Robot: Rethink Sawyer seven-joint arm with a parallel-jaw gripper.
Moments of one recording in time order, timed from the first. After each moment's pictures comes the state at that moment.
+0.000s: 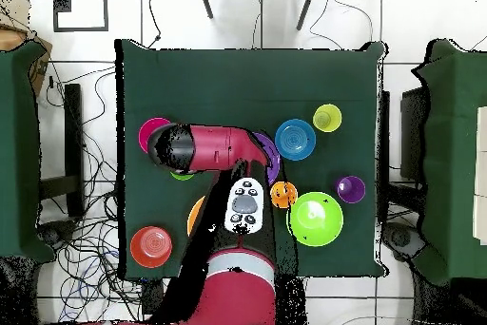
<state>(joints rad) 0.01 -0.52 -0.10 1.52 0.03 0.56 1.95</state>
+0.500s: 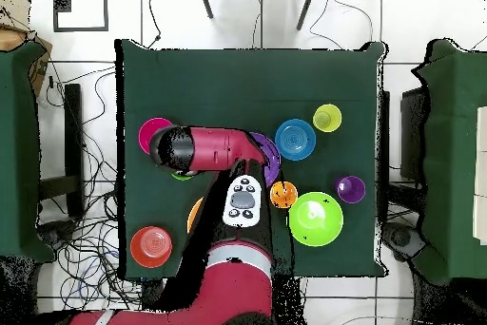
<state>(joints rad) 0.02 -0.48 -0.11 1.51 0.03 0.56 1.95</state>
